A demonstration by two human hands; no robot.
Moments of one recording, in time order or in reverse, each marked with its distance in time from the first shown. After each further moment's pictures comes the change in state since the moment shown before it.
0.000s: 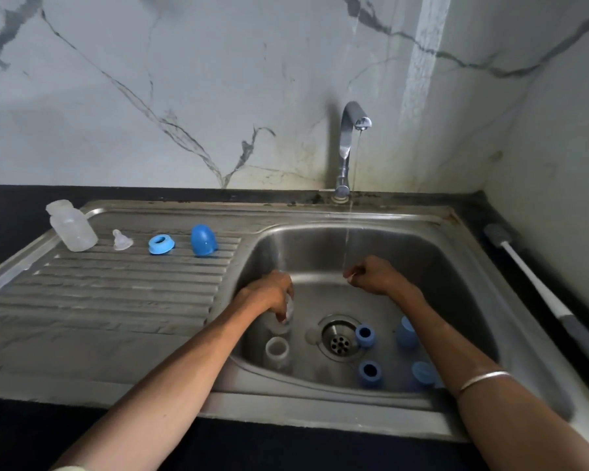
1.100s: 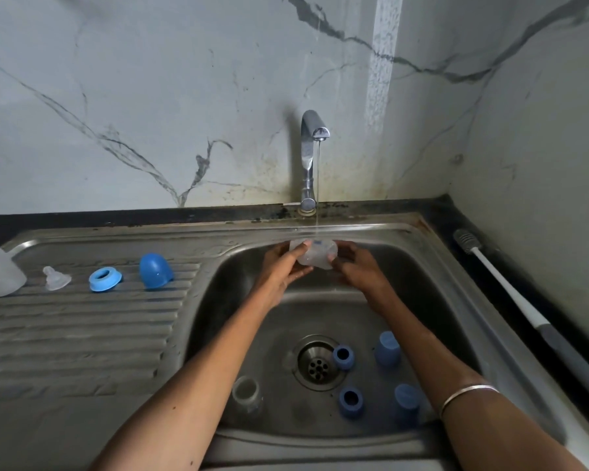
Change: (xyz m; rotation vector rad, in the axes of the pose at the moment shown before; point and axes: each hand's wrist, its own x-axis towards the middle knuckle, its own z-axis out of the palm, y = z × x) left_hand 0.064 0.081 -0.021 -1.643 0.237 0.114; right_hand 0.025 0.015 -0.009 0.694 0.263 -0.078
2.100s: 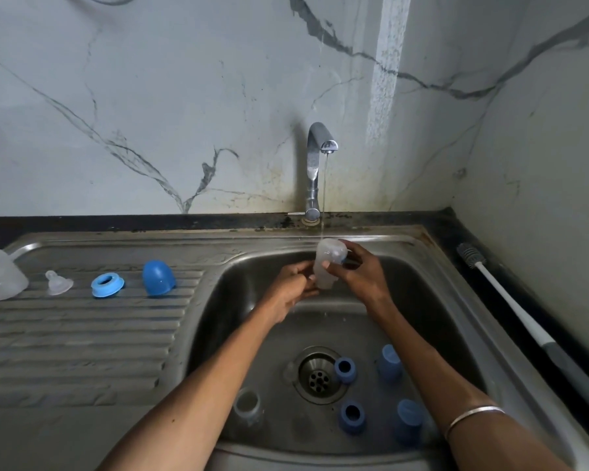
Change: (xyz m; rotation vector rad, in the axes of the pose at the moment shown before) left_hand -0.006 -0.007 0.001 0.258 -0.184 -0.070; right_hand 0.001 -0.007 0.004 0.004 0.155 -0.150
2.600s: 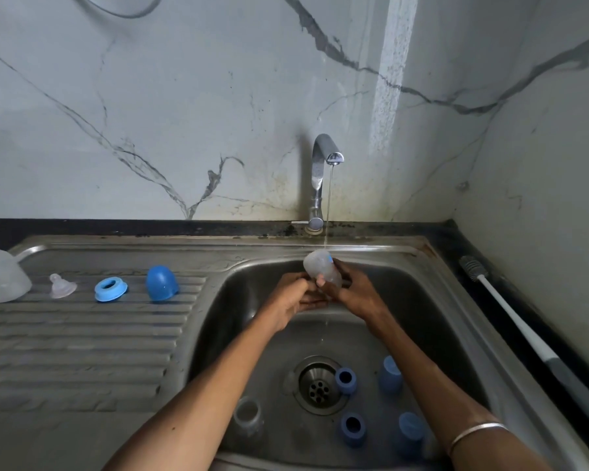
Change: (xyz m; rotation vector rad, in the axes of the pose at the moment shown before) left_hand 0.003 0.001 -0.004 -0.147 -0.017 -0.057; right_hand -0.003 -0.001 0.005 -0.106 -0.226 0.061
